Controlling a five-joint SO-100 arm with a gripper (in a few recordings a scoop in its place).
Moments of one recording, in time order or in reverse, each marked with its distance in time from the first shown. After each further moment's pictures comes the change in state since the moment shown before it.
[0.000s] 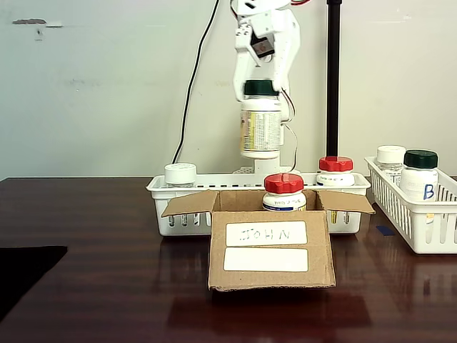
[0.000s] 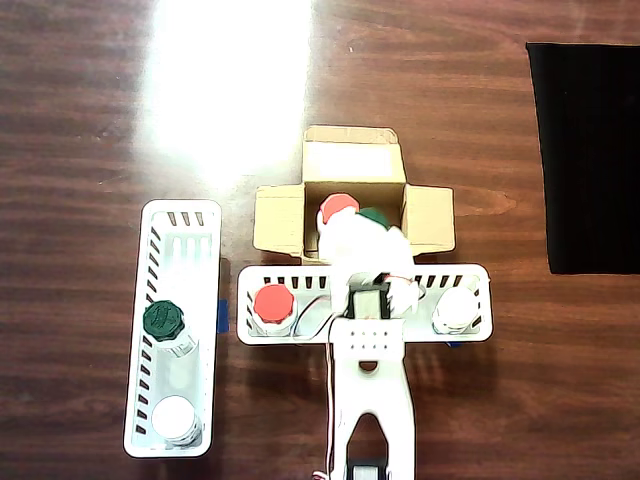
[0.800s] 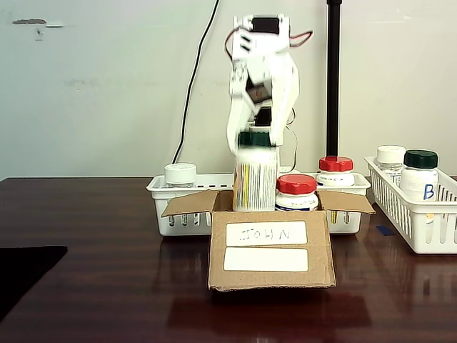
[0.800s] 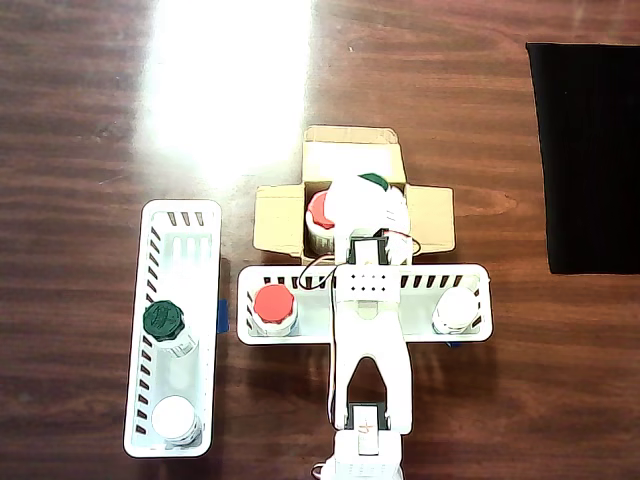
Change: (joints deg) arm -0.5 -18.2 4.5 -22.9 -1.9
